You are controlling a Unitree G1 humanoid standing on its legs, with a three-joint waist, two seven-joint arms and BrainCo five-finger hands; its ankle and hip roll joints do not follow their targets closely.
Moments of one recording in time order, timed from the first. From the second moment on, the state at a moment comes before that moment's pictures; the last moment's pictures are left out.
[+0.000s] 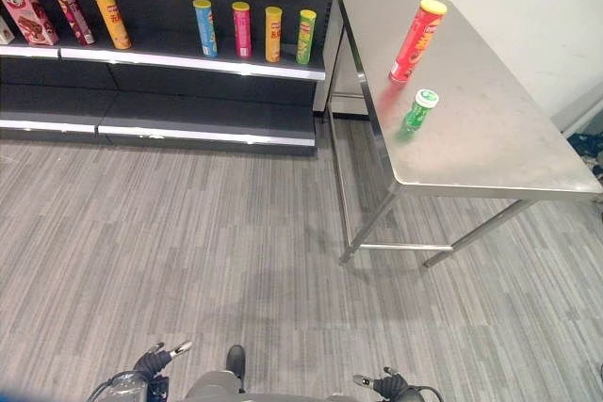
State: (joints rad) left arm 0.00 0.29 -0.08 1.11 -0.25 -0.02 0.06; right arm 0.02 -0.20 0.19 1.17 0.09 0.04 -0.07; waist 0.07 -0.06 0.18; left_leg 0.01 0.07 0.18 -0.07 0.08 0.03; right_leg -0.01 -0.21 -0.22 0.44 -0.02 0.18
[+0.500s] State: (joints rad) left arm 0.04 0.26 -0.10 1.14 -0.21 -0.02 0.05; right arm 0.02 -0.21 0.18 1.13 0.06 0.04 -0.07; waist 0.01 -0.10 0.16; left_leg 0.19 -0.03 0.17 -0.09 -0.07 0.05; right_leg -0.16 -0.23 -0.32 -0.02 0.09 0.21
